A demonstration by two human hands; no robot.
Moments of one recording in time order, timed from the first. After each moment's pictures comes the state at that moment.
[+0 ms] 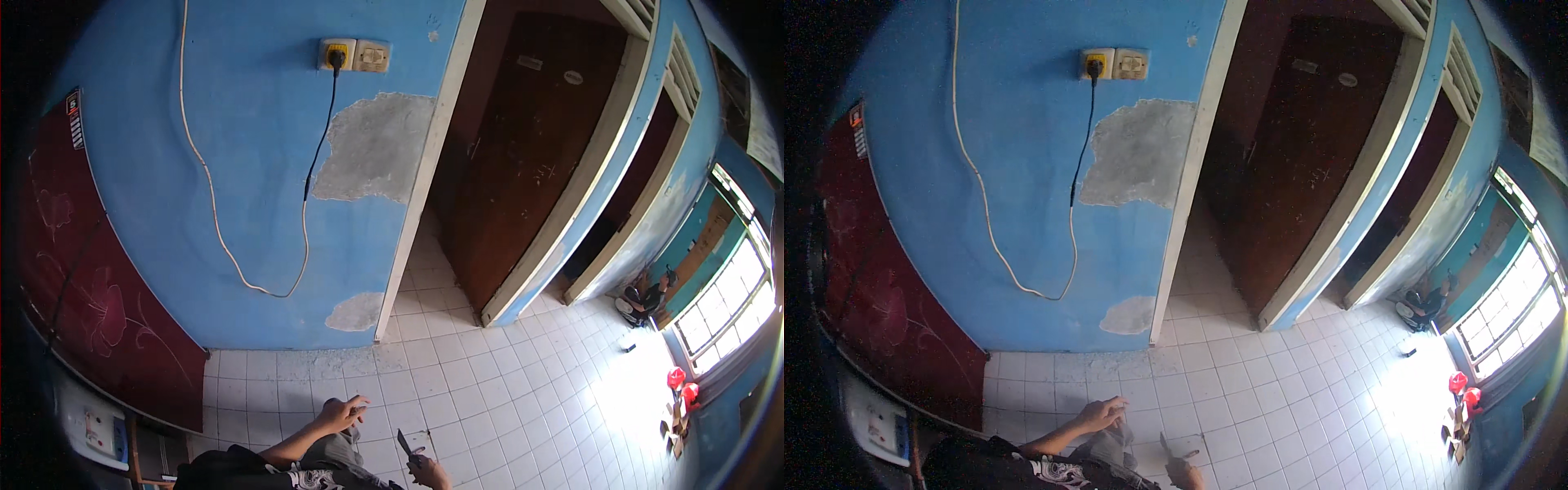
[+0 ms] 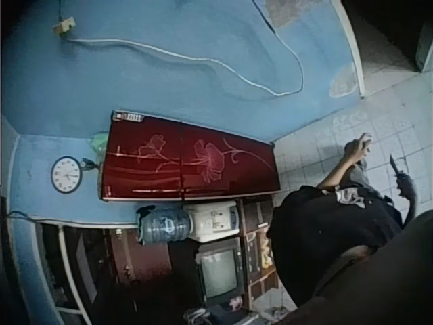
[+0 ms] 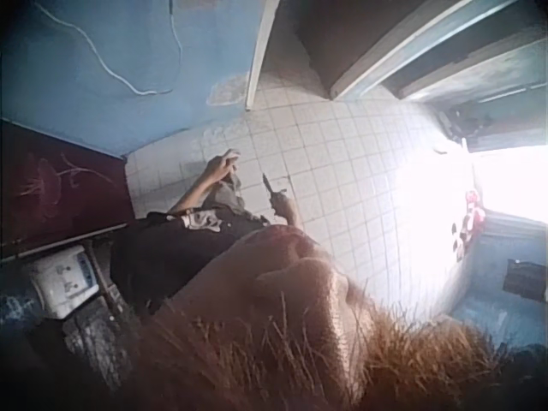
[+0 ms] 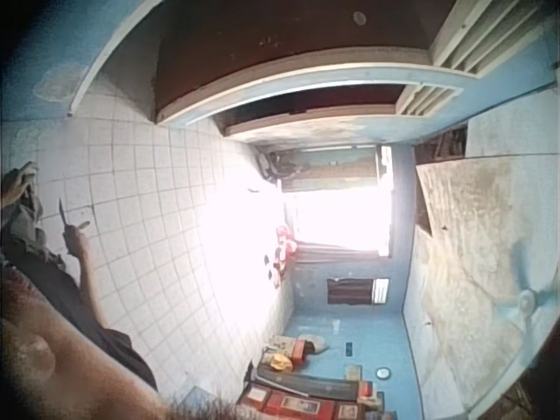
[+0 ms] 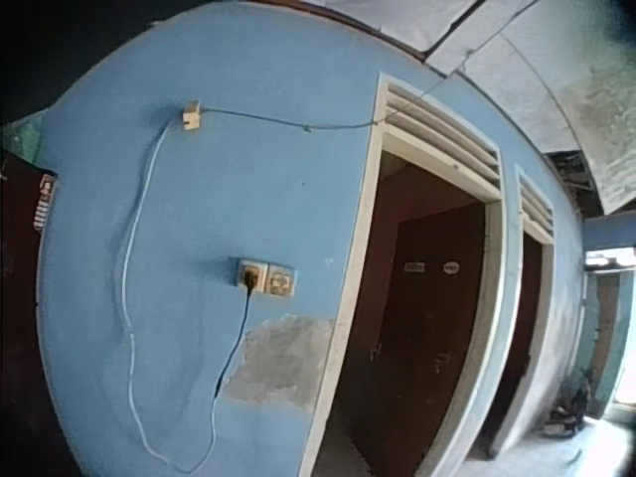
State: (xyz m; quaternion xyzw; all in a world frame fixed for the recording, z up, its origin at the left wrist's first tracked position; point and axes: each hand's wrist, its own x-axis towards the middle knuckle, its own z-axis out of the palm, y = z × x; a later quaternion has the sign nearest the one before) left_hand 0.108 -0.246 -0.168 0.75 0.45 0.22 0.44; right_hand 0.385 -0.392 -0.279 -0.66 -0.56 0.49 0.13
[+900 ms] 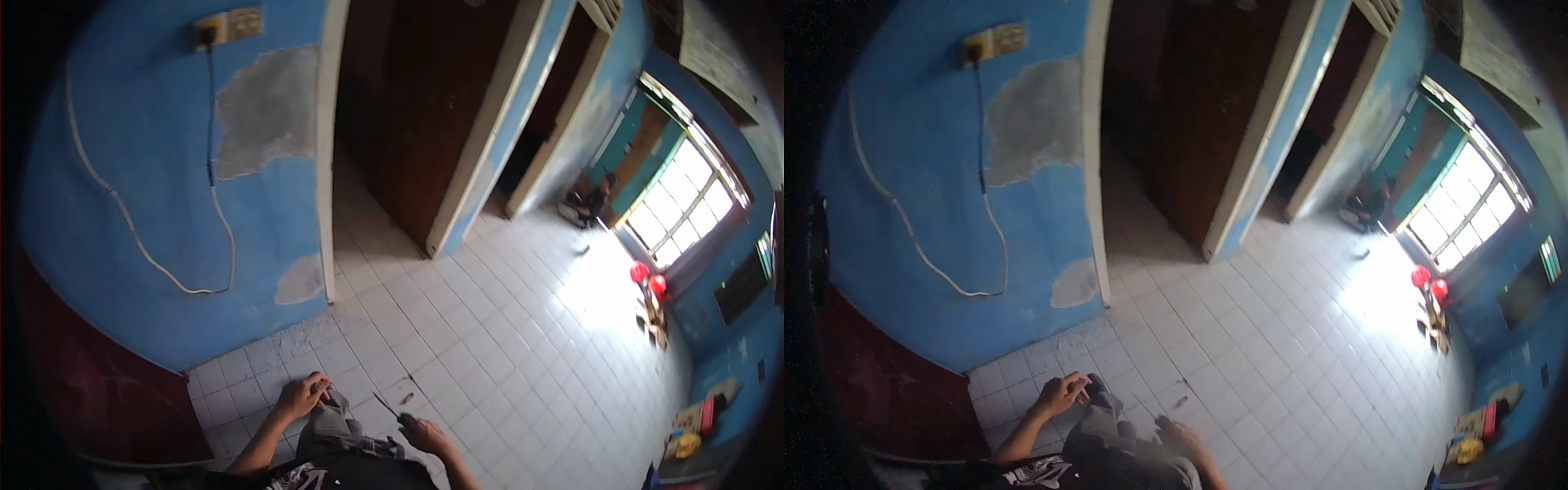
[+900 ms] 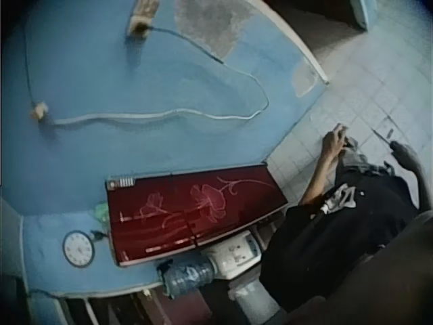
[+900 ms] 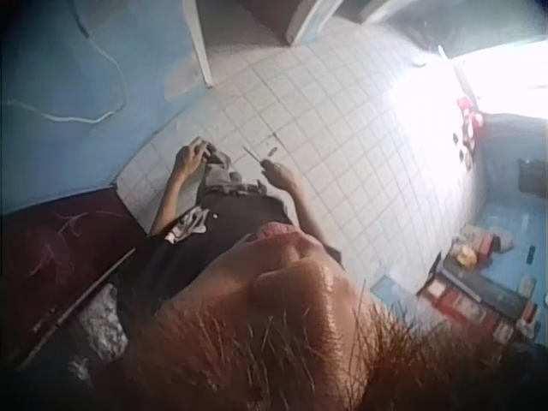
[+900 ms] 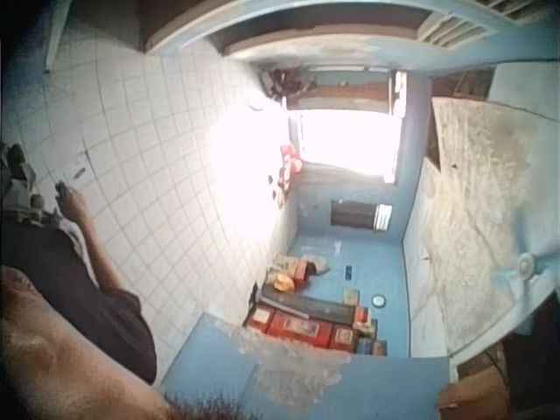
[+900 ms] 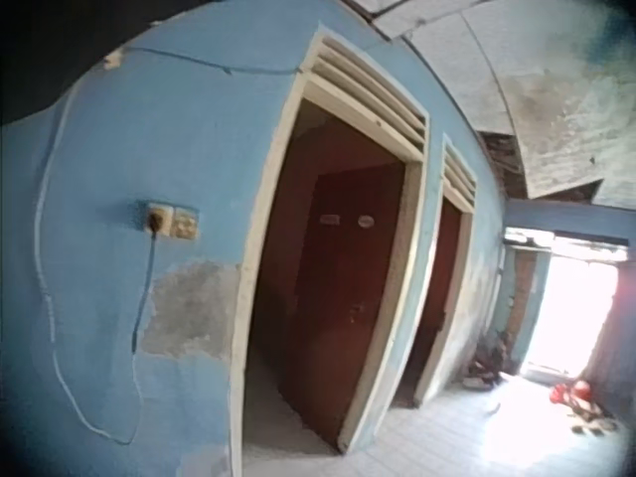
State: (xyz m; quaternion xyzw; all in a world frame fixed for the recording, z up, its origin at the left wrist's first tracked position) left_hand 0.097 -0.252 -0.116 0.76 0.42 0.17 0.47; right_hand 0.355 -0.426 -0.148 -0.68 -0.64 0.33 0.15
